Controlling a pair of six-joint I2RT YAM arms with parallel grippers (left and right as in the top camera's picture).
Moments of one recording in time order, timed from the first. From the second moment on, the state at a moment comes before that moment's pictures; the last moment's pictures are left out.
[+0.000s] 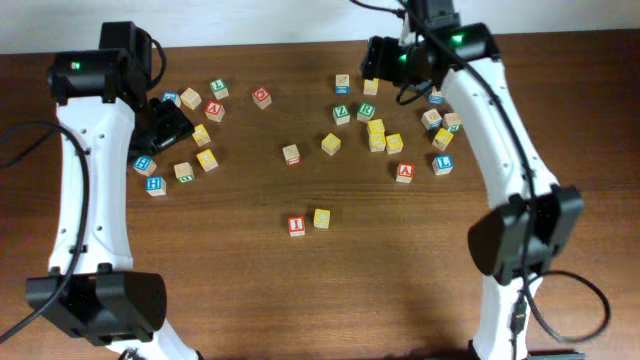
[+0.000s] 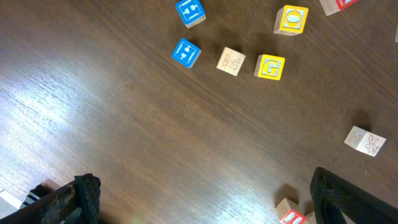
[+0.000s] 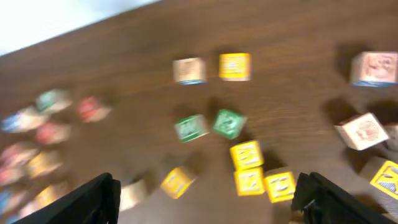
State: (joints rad) left arm 0.02 1.87 2.06 -1.61 -0.19 -0.62; right arm 0.22 2.16 2.18 -1.02 -0.11 0.47
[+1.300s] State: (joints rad) left arm 0.02 1.87 2.06 -1.61 -0.19 -0.62; right arm 0.35 2.49 2.16 -0.81 0.22 0.63
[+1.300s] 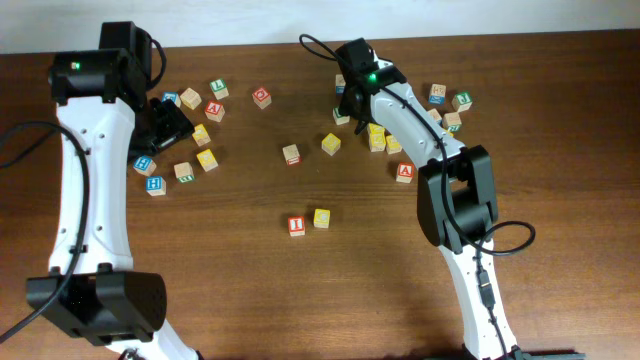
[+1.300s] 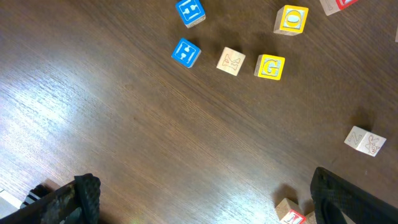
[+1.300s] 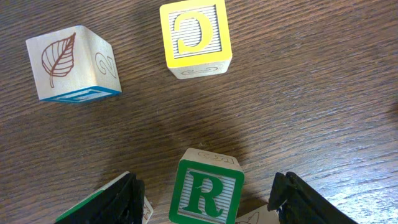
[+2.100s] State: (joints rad) left arm 0.02 1.87 2.06 -1.61 -0.19 -0.62; right arm 0.35 2.50 2.14 -0.81 0.22 0.63
